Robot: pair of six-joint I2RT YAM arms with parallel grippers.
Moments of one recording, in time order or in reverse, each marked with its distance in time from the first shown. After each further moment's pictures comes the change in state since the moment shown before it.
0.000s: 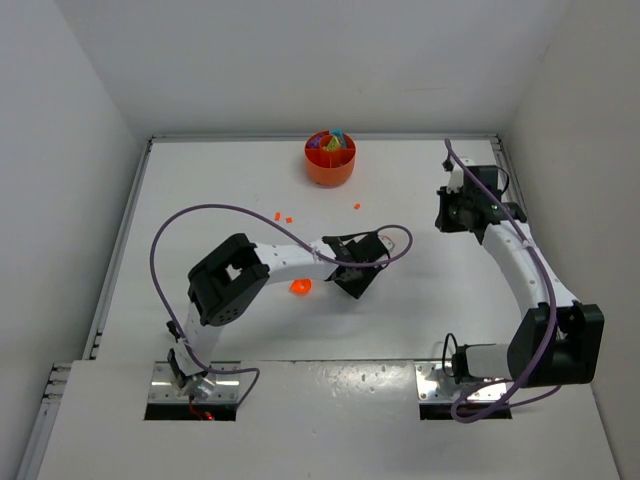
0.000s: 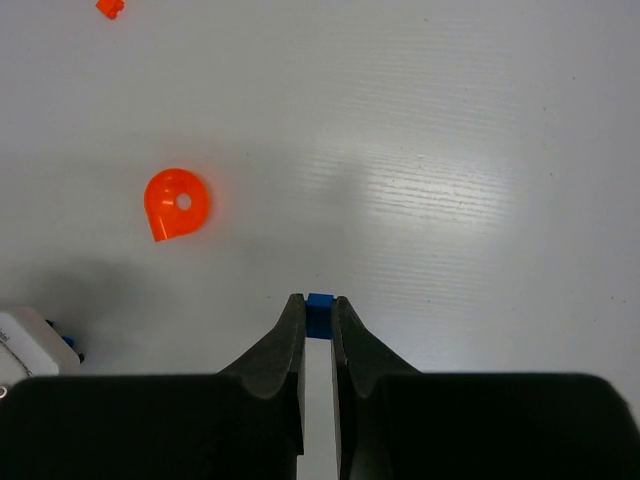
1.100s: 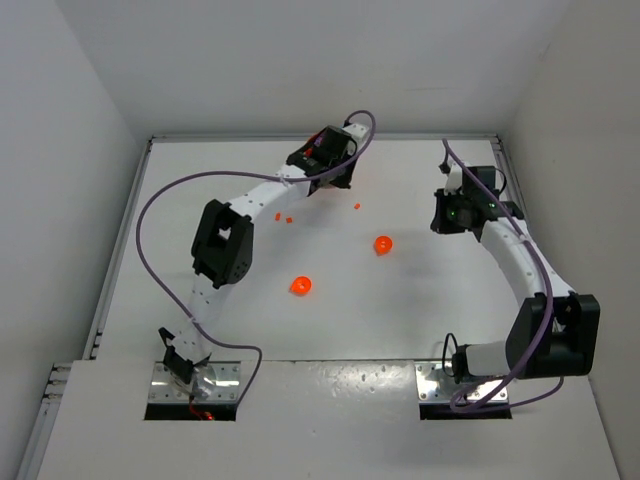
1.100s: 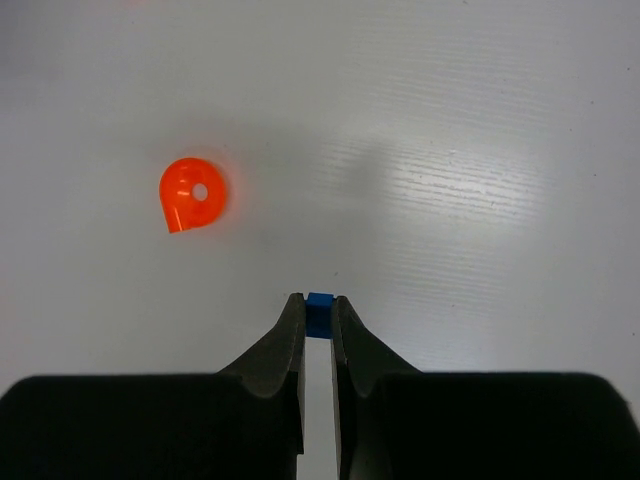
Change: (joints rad) left arm 0.406 0.208 0.598 0.058 0.102 0.177; right arm -0.012 0.035 -0.008 0.010 -0.069 0.002
